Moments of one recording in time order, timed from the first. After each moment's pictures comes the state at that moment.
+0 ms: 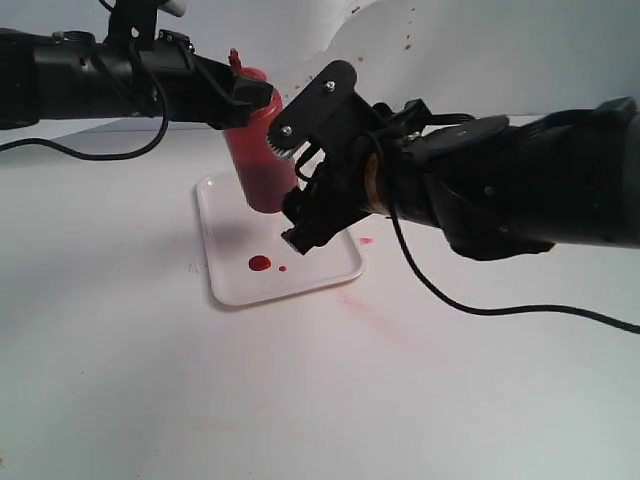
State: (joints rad) left arm -0.26 1.79 -1.22 -1.63 0.46 1.81; right arm 0.73 1.72 -1.07 -1.62 0.22 1.27
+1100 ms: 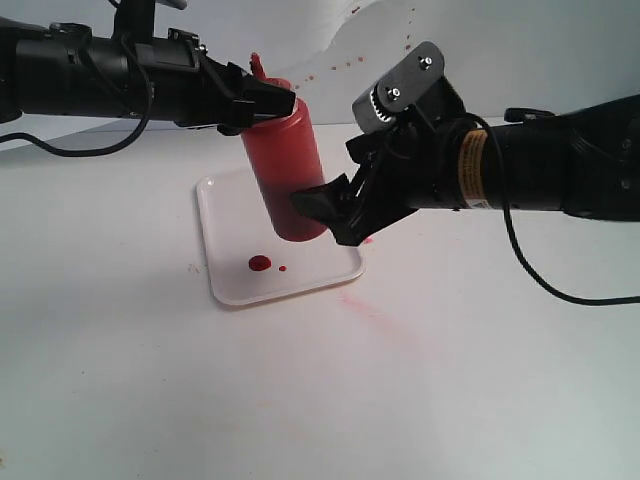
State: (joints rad) left arm -0.26 1.75 -1.22 -1.49 0.66 1.59; right arm 0.45 1.64 -0.95 -1.33 -0.45 1.03
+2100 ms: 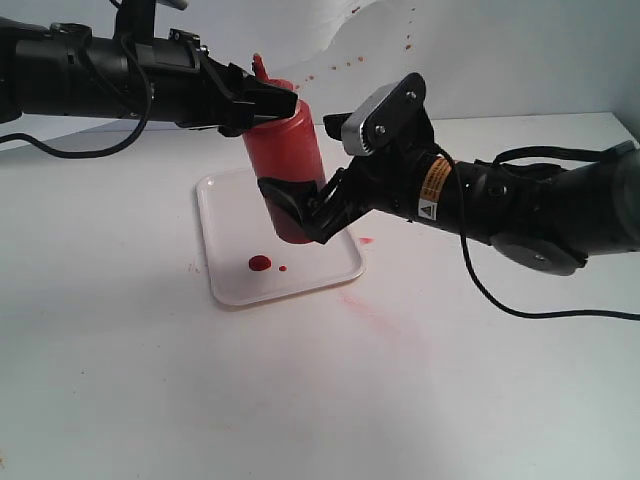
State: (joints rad) left arm -0.26 1.75 -1.22 -1.49 0.67 1.59; right arm 0.45 1.89 -0.95 -0.69 -0.80 0.32
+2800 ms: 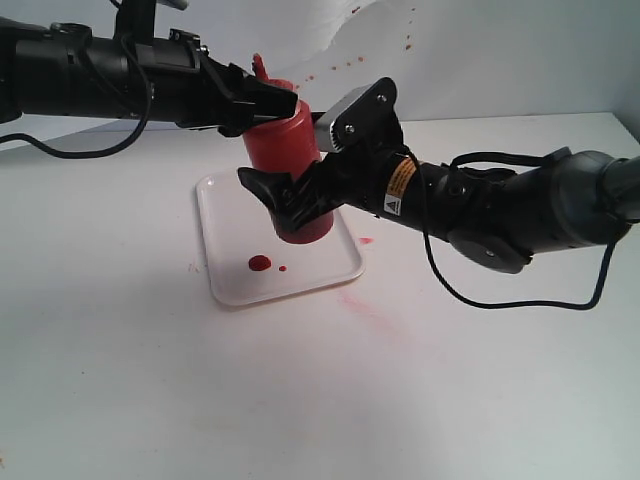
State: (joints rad) left arm -0.26 1.75 -1.22 -1.49 0.67 1.59; right arm 0.49 2.00 -1.05 -0.58 -0.83 0.27
